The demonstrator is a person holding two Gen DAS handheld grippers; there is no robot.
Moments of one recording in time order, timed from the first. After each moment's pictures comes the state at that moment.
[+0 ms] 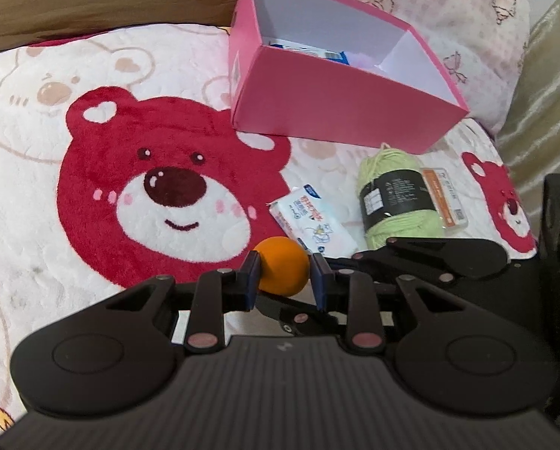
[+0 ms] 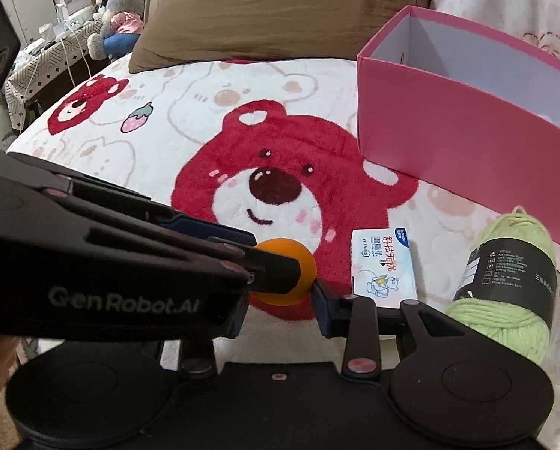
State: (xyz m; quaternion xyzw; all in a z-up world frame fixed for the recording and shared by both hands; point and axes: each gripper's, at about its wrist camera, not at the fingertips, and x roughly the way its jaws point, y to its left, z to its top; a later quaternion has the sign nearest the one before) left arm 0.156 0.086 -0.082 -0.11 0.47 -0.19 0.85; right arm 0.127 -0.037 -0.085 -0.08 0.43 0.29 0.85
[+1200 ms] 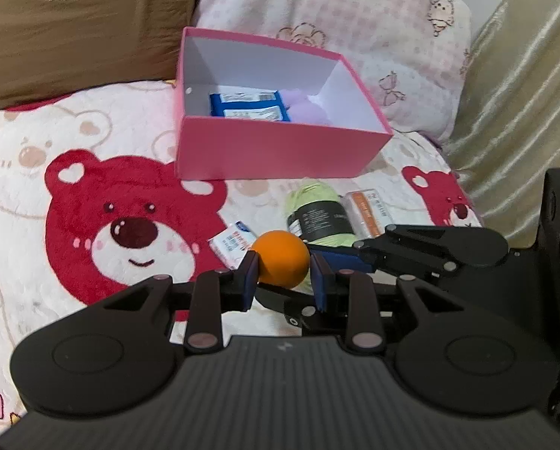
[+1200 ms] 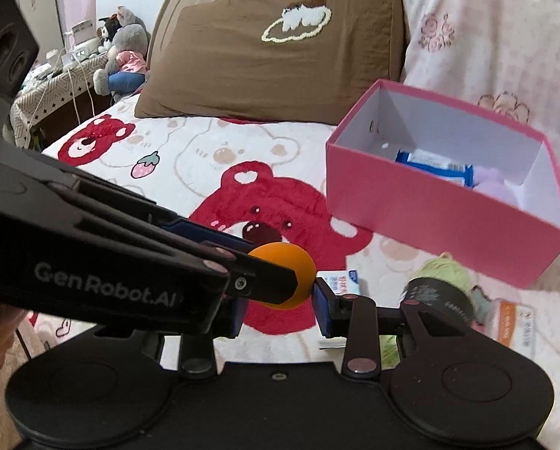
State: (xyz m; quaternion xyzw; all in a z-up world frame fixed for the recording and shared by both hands) left arm 0.129 0.058 -0.007 -0.08 0.43 -0.23 0.87; right arm 0.094 -0.068 -0.015 -0.09 0.37 0.28 0.88
